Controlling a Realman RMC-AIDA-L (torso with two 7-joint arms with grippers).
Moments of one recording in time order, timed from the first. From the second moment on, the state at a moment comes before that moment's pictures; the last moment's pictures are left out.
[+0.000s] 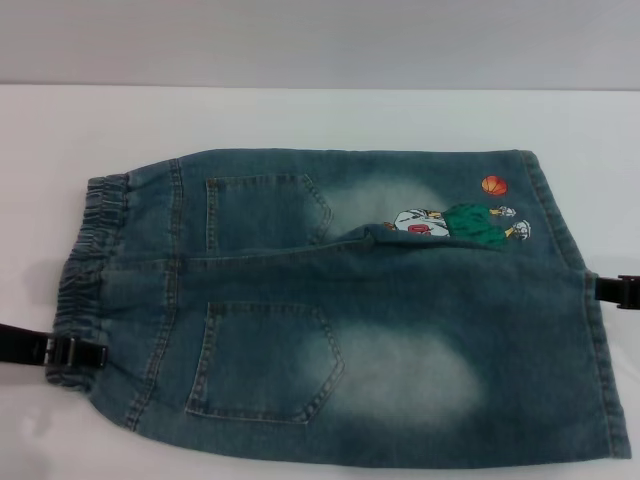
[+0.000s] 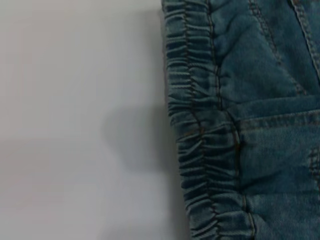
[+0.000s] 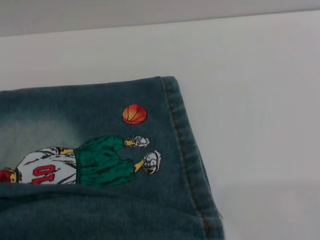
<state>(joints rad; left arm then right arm) -0.08 -2.06 -1.58 -1.73 2.78 -1.40 0.00 -0.04 2.07 1.34 1.94 0.11 -1.22 -2.78</state>
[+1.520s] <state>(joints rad) -0.12 -2.06 -1.53 -1.70 2.80 -1.44 0.00 -0.03 2.07 1.34 1.93 0.11 -1.21 -2.81</state>
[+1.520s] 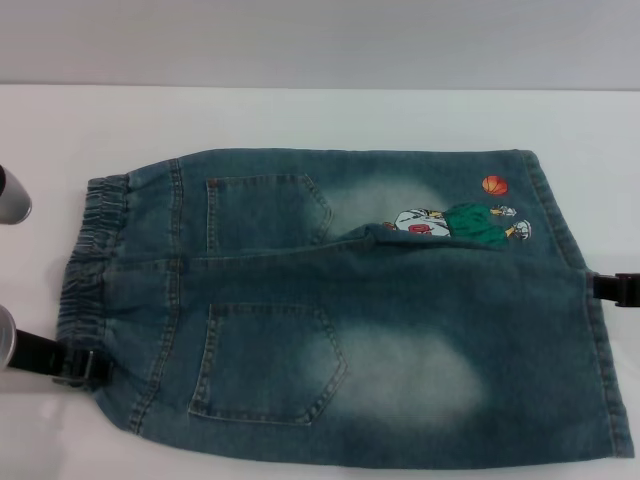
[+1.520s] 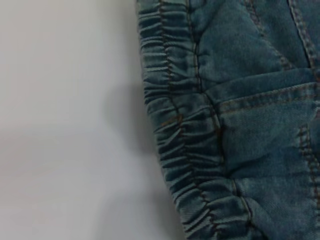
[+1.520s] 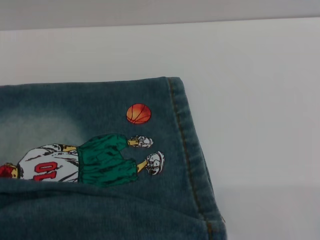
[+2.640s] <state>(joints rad) -0.16 -2.06 -1.51 -1.72 2.80 -1.48 -0.01 -0.05 2.07 1.31 1.94 0.18 -1.42 -2.81</state>
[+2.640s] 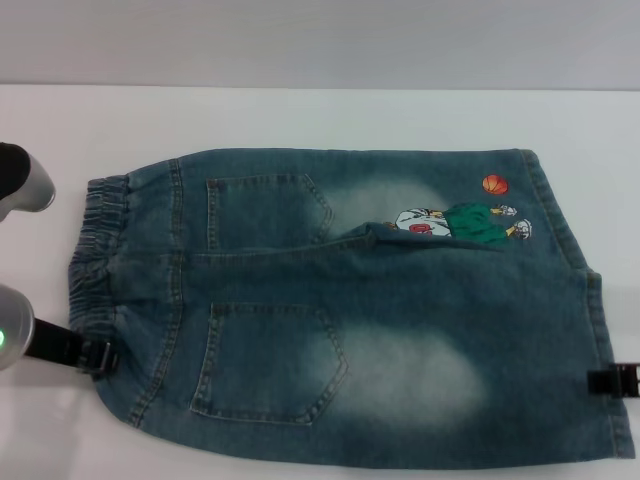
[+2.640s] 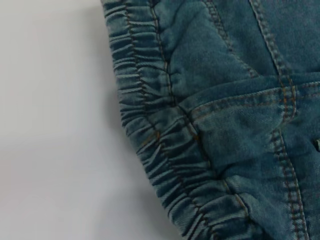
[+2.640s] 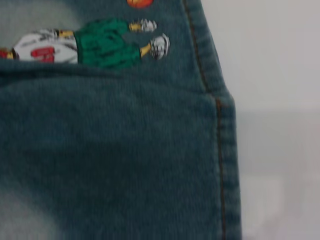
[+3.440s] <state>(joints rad) -0.21 -2.06 -1.51 -1.70 2.80 -1.47 -0.01 -0.06 2.07 1.30 1.92 0.22 -1.49 -2.80</state>
